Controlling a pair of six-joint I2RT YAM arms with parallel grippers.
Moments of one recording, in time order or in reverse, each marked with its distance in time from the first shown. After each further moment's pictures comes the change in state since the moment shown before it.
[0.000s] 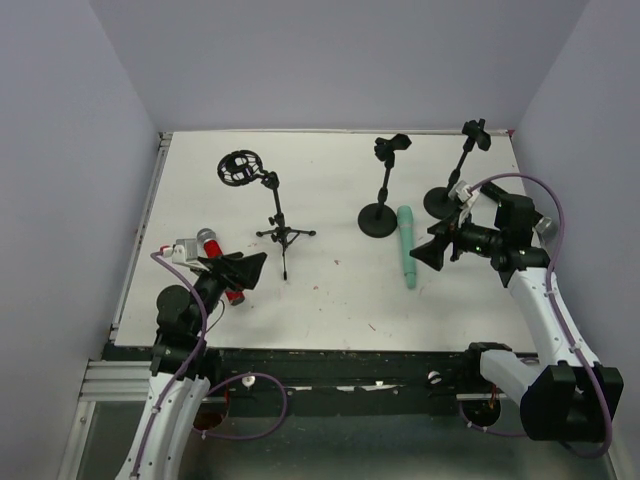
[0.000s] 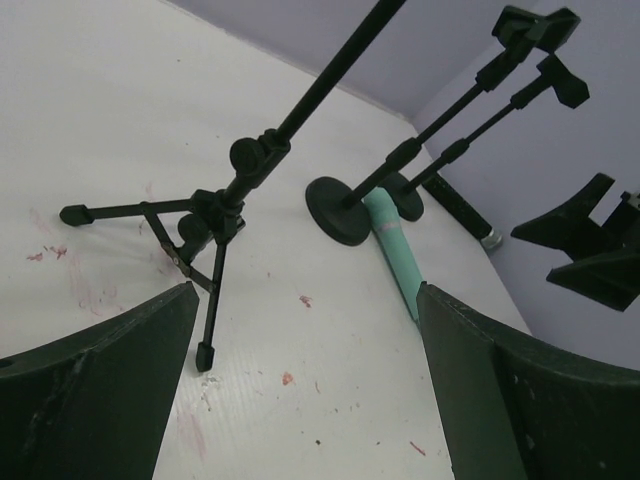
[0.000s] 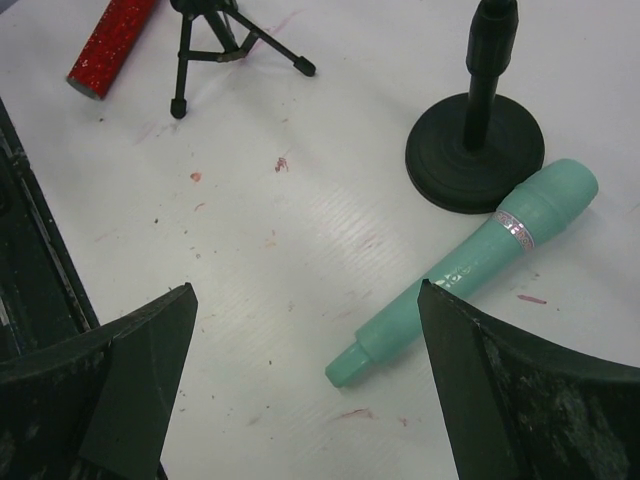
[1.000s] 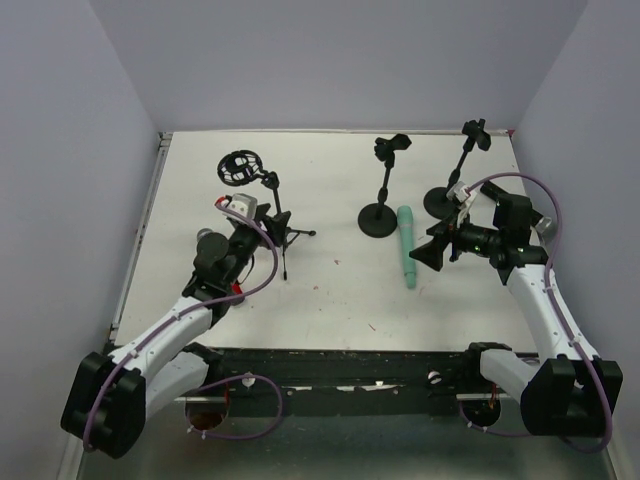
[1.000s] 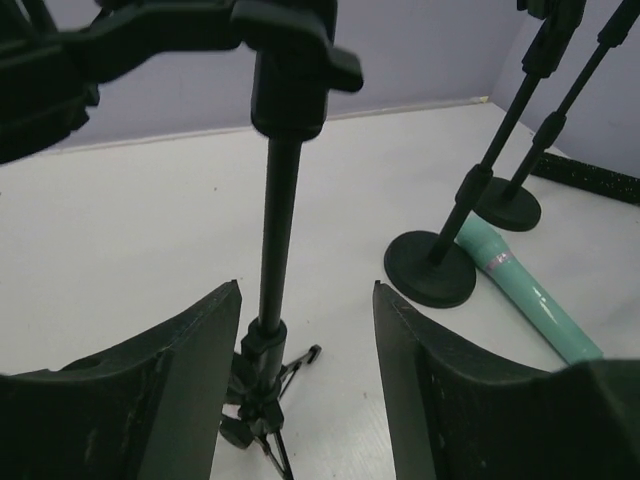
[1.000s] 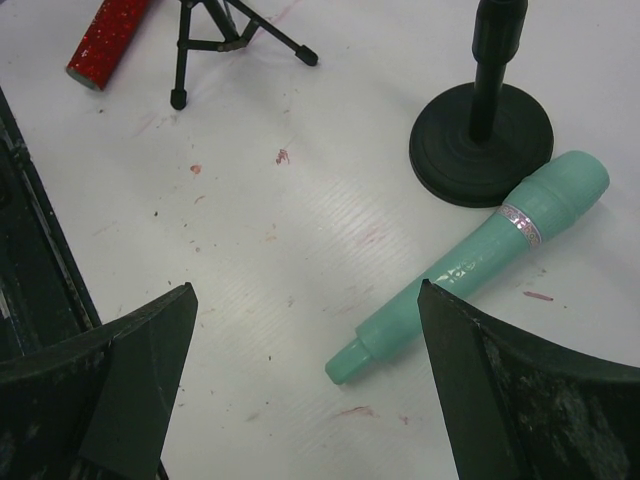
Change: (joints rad) left arm -0.261 0.748 0.161 0.641 -0.217 0.500; right arm 0.000 0.031 0.000 -0.013 -0.008 -0.026
